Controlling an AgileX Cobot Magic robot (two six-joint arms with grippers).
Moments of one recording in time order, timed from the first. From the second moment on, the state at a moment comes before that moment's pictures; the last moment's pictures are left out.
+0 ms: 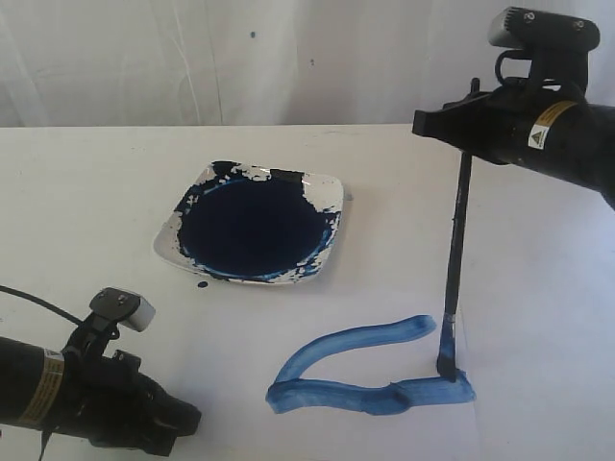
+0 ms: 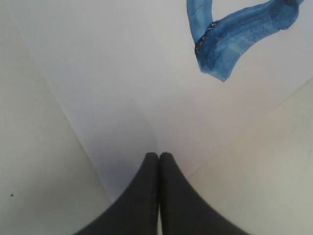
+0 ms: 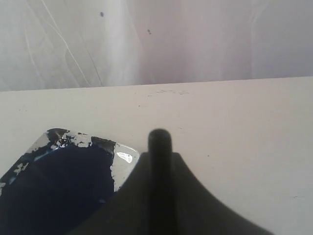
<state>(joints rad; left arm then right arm) -0.37 1.67 -0.40 1.36 -0.62 -1.26 0.38 1.51 -0.84 -0.31 -0.25 0.47</state>
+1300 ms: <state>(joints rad) -0.37 1.67 -0.40 1.36 -0.62 -1.26 0.38 1.70 -1.02 -0.31 -0.48 0.40</state>
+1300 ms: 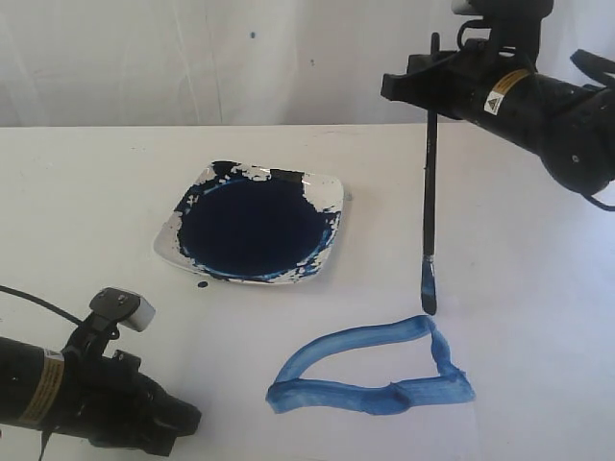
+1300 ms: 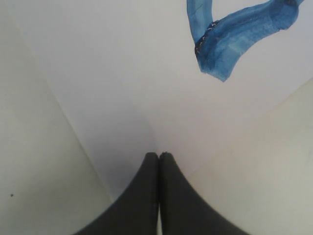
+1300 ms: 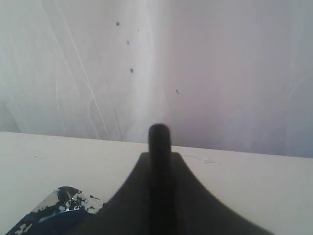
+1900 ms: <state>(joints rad) -0.37 1.67 -0.40 1.36 -0.62 -1.26 0.40 1.41 -1.02 -0.33 -0.10 0.47</state>
